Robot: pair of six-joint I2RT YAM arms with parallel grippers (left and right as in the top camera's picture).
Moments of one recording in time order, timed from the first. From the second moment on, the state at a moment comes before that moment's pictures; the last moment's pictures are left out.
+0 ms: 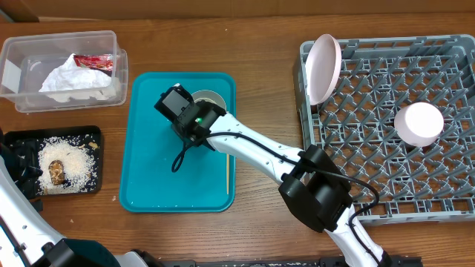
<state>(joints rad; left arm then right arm) 0.75 1.53 1.59 -1.53 -0.15 -1.10 0.91 2.29 1.94 -0.75 0.28 0.17</state>
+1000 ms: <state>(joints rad) 0.75 1.53 1.59 -1.53 -0.15 -1.10 0.67 1.76 2.26 -1.38 0.45 0.39</state>
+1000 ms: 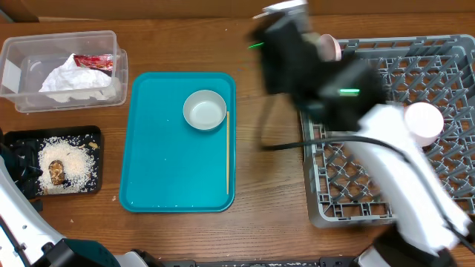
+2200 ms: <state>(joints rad) 0.75 1.53 1.59 -1.53 -0.15 -1.10 -0.60 1.60 1.98 -1.55 -0.57 0.31</state>
